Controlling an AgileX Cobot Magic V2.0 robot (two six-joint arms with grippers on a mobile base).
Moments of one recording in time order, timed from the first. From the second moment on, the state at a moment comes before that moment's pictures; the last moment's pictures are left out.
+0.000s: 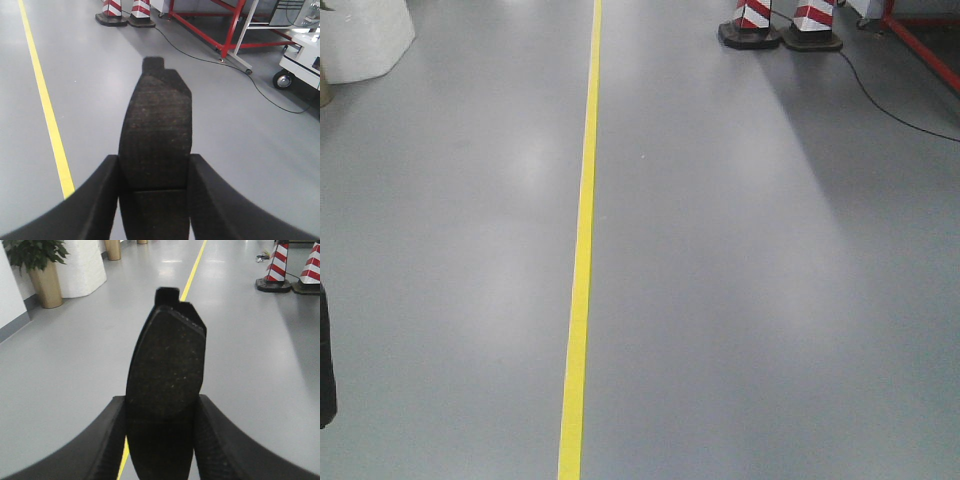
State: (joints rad) left arm -0.54 0.37 -0.49 0.14 0.51 -0.37; right arm 0.29 0.29 -0.50 -0.04 0.56 0.07
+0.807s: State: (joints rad) left arm -0.54 0.37 -0.49 0.14 0.51 -0.37; right arm 0.29 0.29 -0.50 -0.04 0.56 0.07
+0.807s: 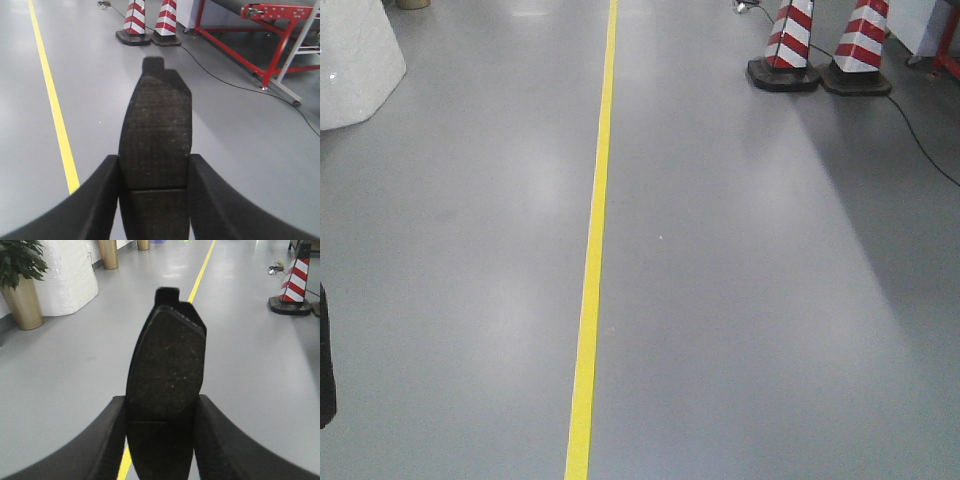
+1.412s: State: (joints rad) left arm -0.54 0.37 -0.49 0.14 0.51 -0.37; right arm 0.29 0.29 -0.50 -0.04 0.56 0.07
